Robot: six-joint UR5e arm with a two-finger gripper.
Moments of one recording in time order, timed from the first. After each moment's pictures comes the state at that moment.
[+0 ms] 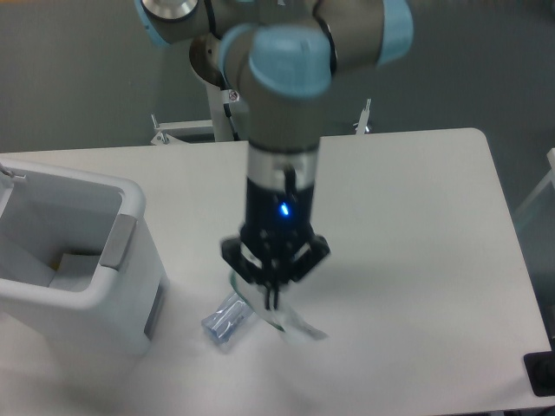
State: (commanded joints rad) arm 2.35 -1.75 -1.38 -0.92 1.16 0.13
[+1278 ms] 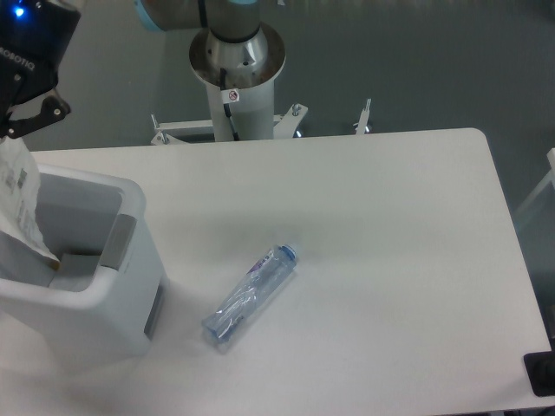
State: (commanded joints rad) arm 2.09 -1.64 -1.44 -0.92 0.98 -0.04
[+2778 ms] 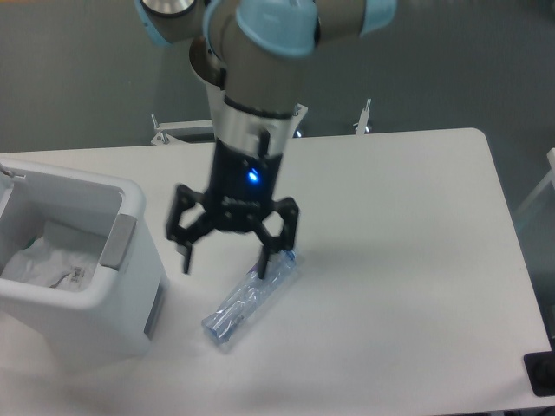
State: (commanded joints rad) arm 2.39 -1.88 -1.48 -0.92 1.30 0.16
